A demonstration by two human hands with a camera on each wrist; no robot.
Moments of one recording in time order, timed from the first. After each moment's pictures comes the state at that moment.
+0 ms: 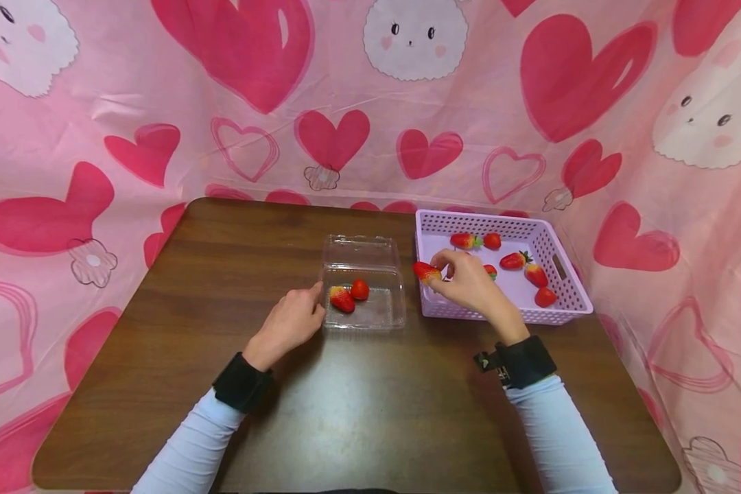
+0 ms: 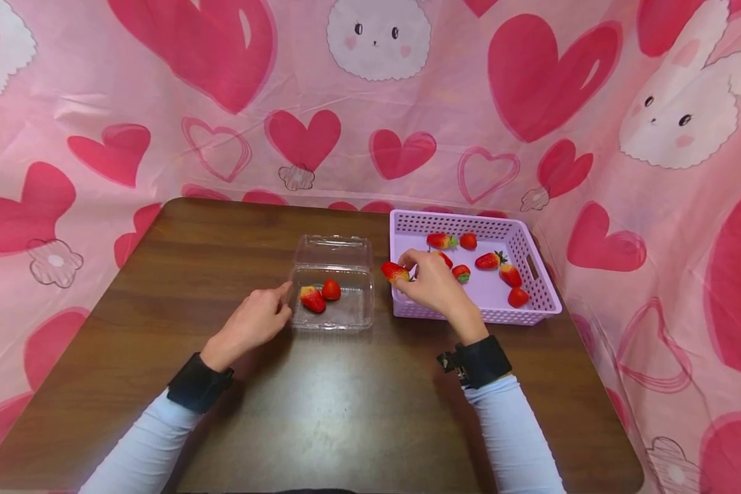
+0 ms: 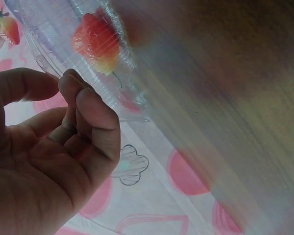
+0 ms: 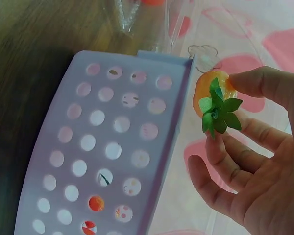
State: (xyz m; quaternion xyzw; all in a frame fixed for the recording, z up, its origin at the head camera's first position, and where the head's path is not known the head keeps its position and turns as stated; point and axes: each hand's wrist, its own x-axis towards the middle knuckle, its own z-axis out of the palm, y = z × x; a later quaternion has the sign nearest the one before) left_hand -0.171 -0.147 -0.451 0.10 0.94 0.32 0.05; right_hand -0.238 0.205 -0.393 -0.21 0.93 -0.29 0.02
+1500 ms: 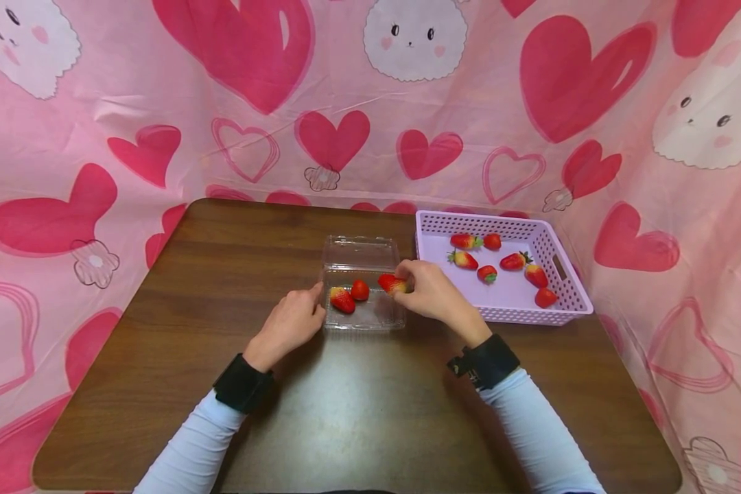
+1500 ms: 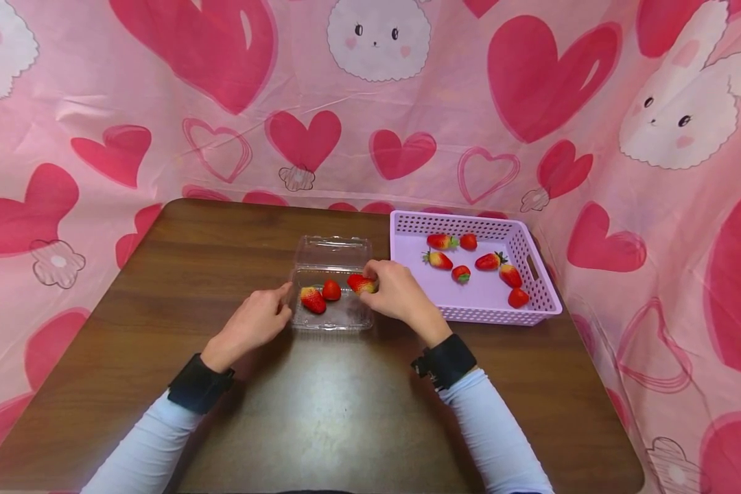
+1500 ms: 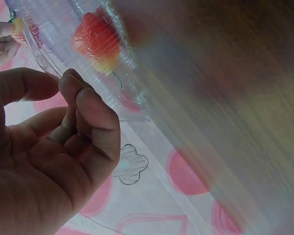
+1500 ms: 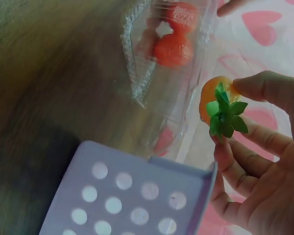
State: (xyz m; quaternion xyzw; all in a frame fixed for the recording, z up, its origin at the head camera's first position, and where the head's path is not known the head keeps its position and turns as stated) left_hand -0.169 -0.145 -0.447 0.10 0.94 0.31 0.05; right_hand -0.234 0.148 -0.414 -0.26 0.92 -0.29 0.05
